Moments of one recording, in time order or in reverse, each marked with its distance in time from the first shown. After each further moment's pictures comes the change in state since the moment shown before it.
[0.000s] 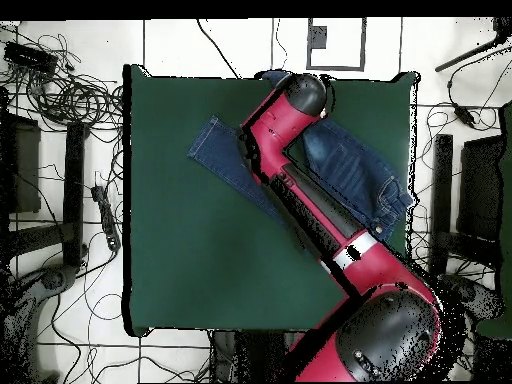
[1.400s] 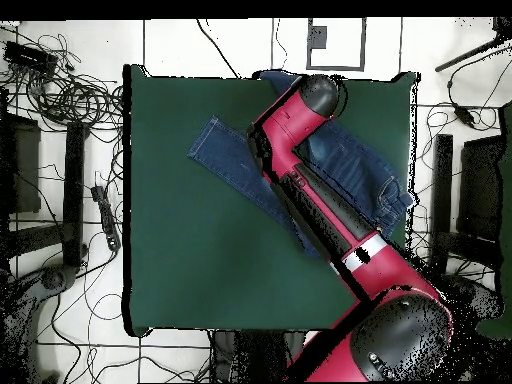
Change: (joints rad) arm -0.034 0.006 0.023 0.000 0.022 0.019 0.000
